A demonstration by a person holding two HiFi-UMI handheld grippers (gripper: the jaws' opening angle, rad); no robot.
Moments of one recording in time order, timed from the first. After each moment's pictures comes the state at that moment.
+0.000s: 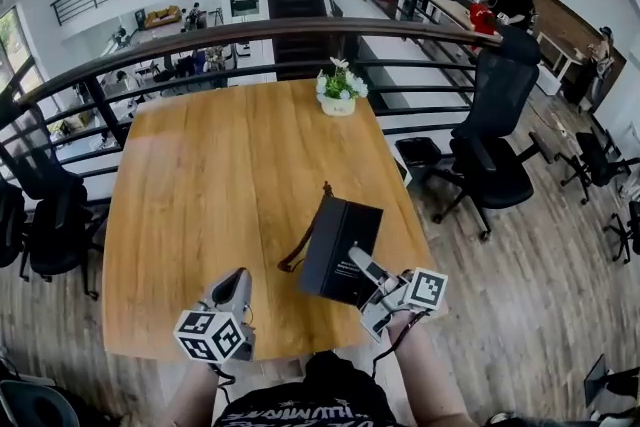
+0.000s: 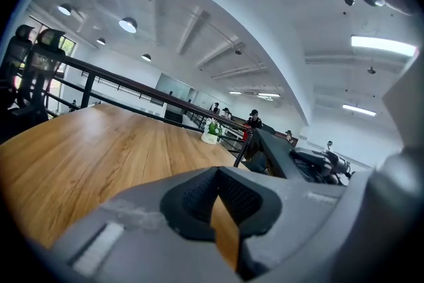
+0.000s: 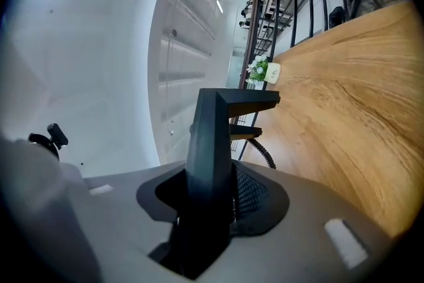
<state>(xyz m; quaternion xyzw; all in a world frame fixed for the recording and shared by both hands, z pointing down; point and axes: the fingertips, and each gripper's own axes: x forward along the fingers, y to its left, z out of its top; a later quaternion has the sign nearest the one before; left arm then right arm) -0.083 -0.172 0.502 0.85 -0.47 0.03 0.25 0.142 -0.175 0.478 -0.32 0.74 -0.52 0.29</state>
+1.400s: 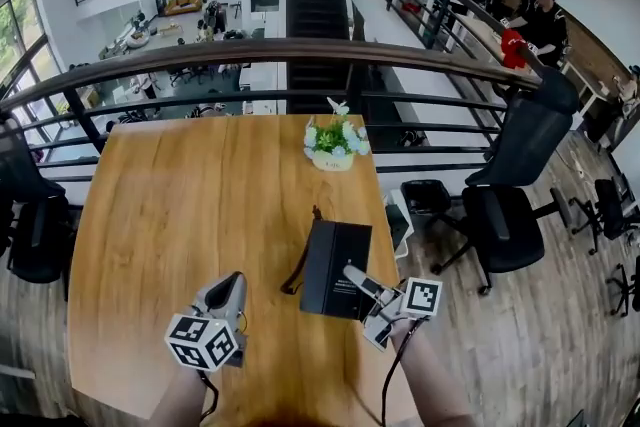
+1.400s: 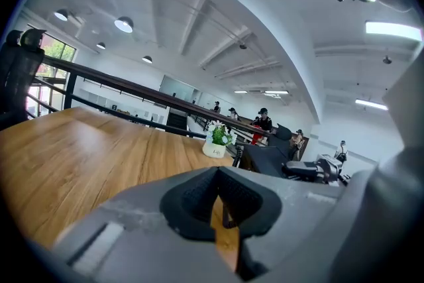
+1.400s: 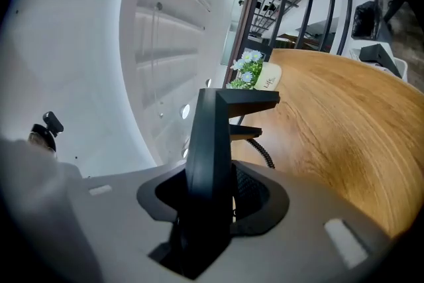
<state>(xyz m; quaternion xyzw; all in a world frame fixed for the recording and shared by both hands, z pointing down) 0.023 -0.398 0.495 0.84 -0.49 0.04 0.23 0.246 -0.411 0.523 -0.29 0.76 -0.55 0.18</state>
